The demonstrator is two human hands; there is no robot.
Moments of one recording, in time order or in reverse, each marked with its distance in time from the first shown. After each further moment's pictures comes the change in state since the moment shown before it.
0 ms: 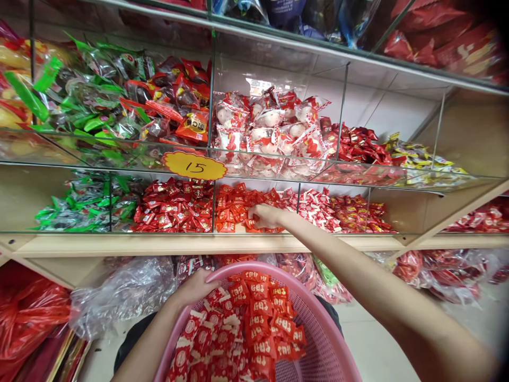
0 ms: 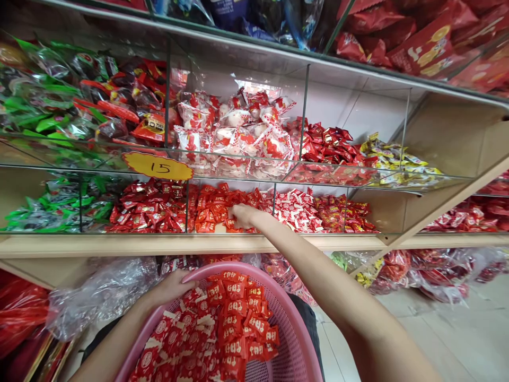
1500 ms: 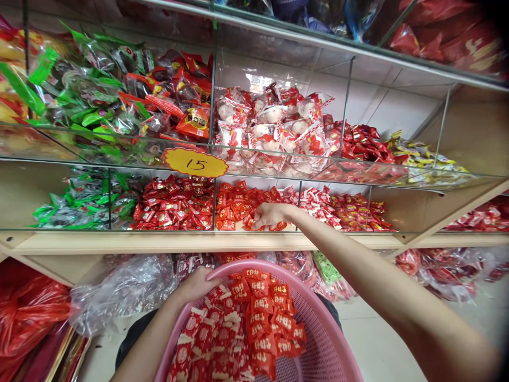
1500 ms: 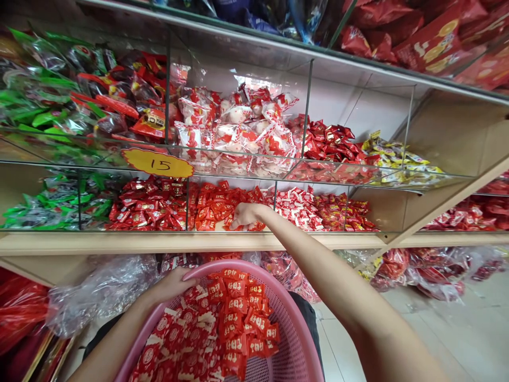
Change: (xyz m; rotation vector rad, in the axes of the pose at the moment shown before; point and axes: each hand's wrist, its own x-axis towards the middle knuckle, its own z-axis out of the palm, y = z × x) left_hand -0.001 0.005 -0.001 -0.034 -0.032 -0.040; right_hand -0.008 0.000 -0.009 0.658 -0.285 0.226
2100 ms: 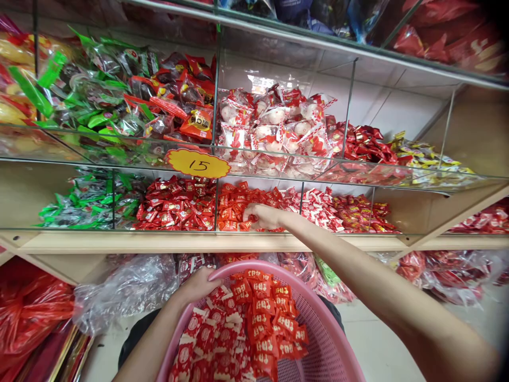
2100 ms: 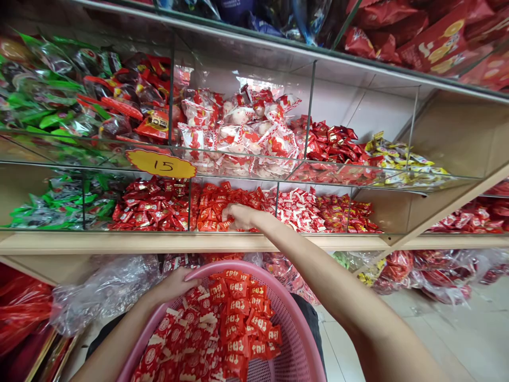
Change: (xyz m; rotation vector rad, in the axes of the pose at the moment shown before) left_hand -0.001 0.004 -0.001 0.030 0.034 0.029; right_hand 0.026 0.008 0.008 -0.536 0.259 -0.564
